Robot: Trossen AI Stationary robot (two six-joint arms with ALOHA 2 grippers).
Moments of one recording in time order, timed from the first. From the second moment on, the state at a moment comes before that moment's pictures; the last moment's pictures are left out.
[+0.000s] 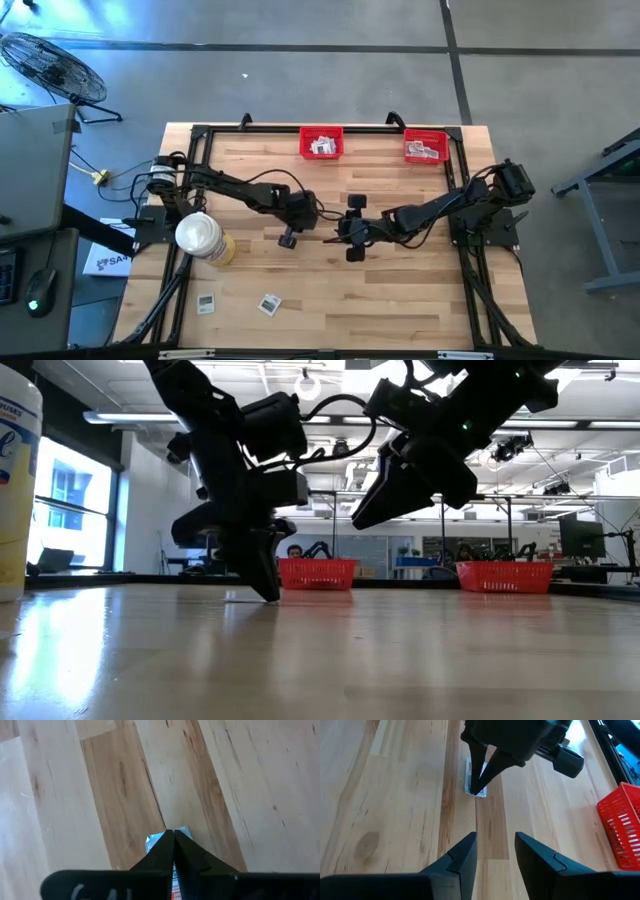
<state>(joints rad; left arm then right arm) 0.04 1.80 0.98 -0.25 0.08 0.33 0.22 1.66 0.90 0.00 0.43 -0.06</state>
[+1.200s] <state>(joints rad) 0.11 1.89 1.09 -0.31 0.19 0.46 0.22 1.66 0.90 0.00 0.41 -0.05</state>
